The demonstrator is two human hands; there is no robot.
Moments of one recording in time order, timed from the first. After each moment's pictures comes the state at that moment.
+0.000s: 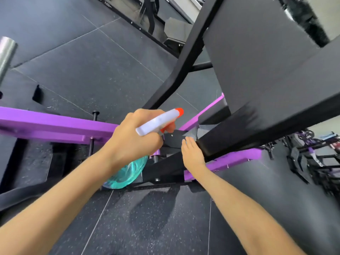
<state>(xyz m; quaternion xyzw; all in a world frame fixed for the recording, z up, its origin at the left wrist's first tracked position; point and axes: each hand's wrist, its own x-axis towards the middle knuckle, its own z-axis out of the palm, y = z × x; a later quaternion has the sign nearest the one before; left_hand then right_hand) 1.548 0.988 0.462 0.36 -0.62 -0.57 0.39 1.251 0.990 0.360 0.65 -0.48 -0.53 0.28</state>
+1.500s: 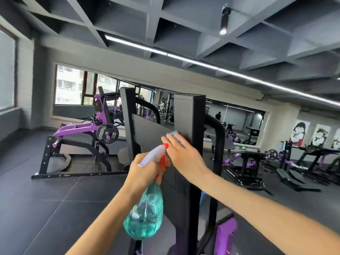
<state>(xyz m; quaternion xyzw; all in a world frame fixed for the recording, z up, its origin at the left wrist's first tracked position) 1.550 0.977 0.842 0.18 -0.69 -0.53 0.45 1.373 0.986 0.855 0.58 -0.49 -0.08 0.65</state>
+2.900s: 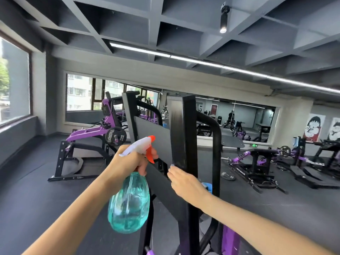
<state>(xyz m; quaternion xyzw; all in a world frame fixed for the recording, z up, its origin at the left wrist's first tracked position) 1.558 0.912 0.847 0.23 -0.69 -0.59 0.34 1.370 1.037 0.789 0.60 -0.51 -0.32 0.53</state>
